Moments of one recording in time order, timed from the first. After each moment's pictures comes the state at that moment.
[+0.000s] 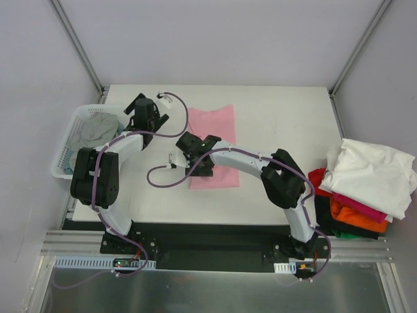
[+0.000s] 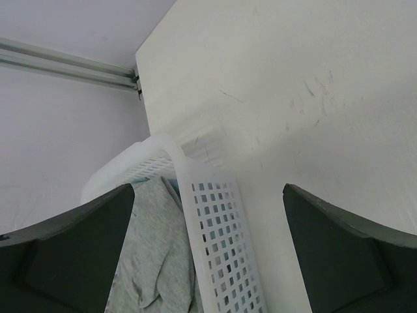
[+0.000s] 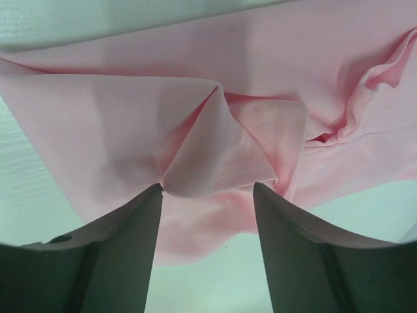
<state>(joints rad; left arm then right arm) -0.18 1.70 1.05 0.19 -0.32 0.75 0.99 2.08 1.68 -0.83 0.20 -0.69</state>
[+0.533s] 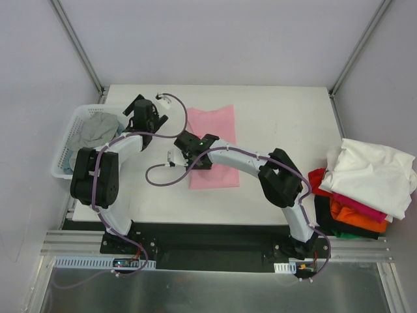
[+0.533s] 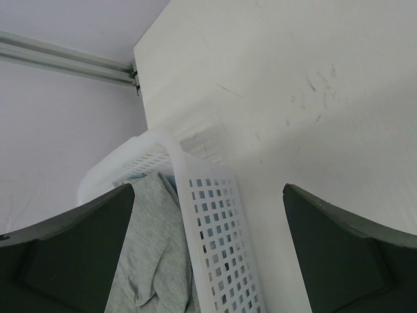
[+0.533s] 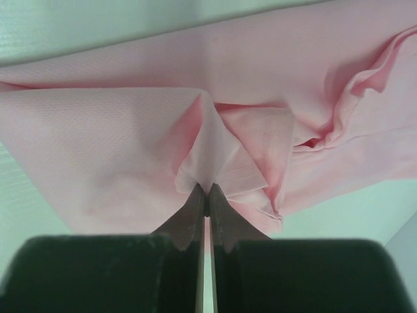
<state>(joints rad) -0.17 1.70 1.03 0.21 -0.32 0.74 0.99 2.12 1.72 -0.83 0.22 -0.69</state>
